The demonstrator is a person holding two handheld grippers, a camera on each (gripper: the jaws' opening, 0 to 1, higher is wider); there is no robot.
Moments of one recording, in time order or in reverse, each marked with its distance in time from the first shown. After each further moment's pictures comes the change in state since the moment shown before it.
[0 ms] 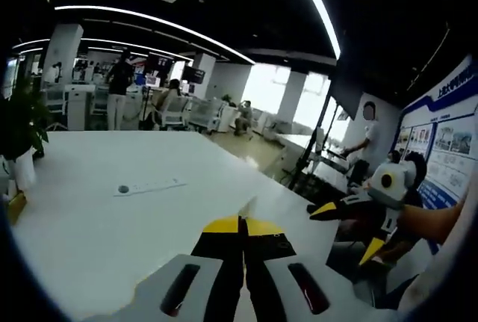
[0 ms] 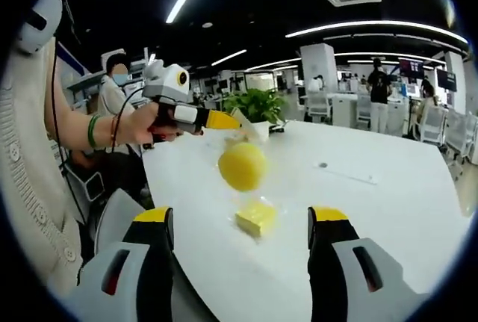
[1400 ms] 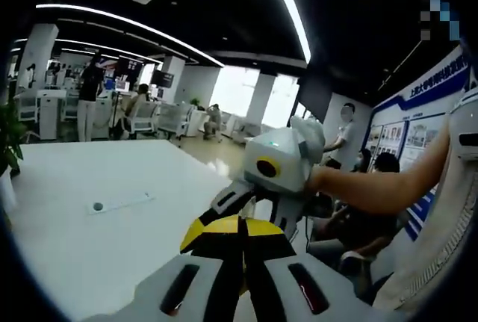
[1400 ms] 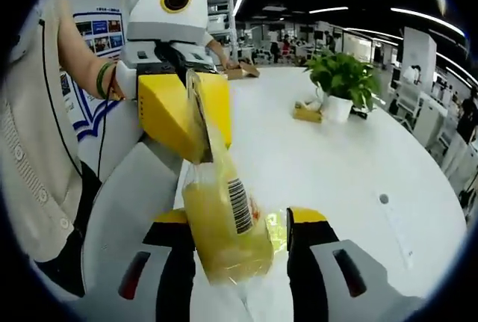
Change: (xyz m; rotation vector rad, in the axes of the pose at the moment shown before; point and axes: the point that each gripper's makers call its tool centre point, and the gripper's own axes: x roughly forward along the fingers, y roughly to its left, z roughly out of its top) left arm 0.001 -0.031 0.031 0.022 -0.013 -0.194; right arm 0.126 0.009 0.030 -0.301 0.364 0.517
